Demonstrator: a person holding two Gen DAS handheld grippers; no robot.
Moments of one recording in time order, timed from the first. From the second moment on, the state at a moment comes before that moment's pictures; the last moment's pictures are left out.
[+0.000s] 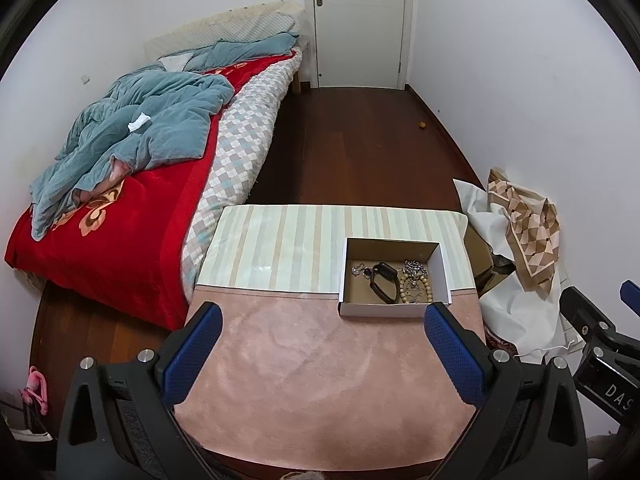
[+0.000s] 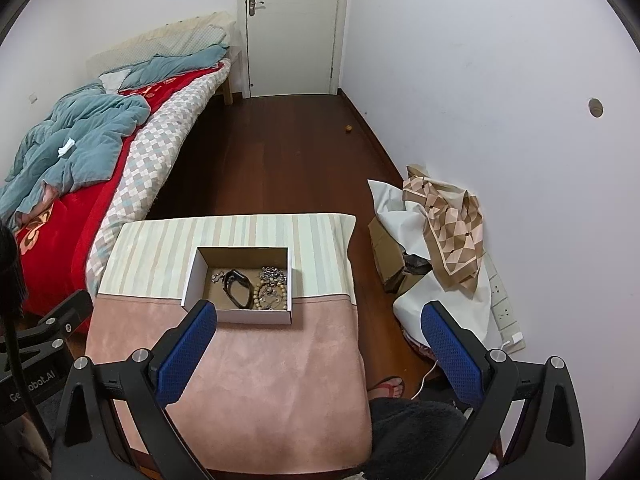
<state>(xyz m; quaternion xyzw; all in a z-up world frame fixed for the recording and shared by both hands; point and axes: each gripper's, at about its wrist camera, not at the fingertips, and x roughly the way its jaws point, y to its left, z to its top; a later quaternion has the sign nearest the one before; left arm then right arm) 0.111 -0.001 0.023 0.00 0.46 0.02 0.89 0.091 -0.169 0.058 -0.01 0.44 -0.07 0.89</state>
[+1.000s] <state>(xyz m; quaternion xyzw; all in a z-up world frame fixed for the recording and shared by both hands) 0.109 0.000 0.022 0.00 0.46 0.02 0.89 0.093 -0.166 0.053 -0.01 0.45 -0.07 0.89</state>
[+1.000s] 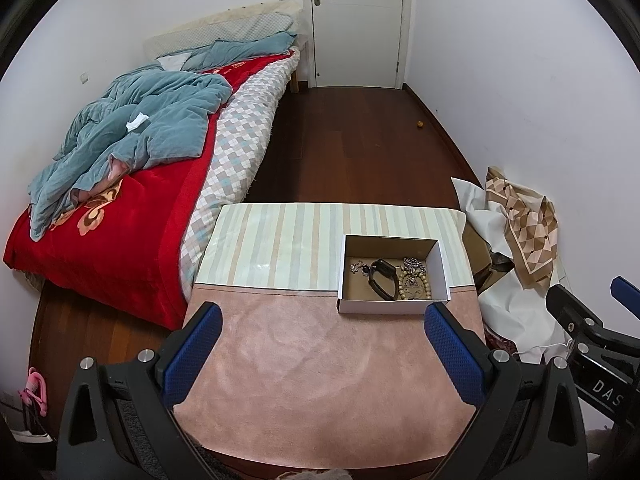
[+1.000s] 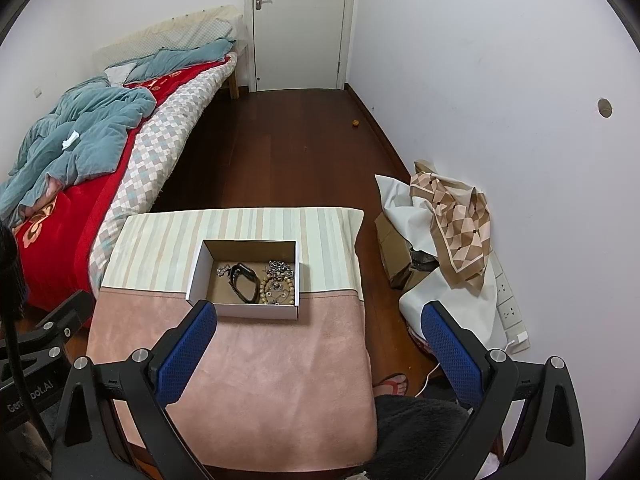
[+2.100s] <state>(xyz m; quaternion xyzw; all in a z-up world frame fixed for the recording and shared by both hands) 0.108 0.003 0.016 0.00 0.46 0.01 0.89 0.093 -0.162 0.043 -0.01 0.45 -0.06 0.89</state>
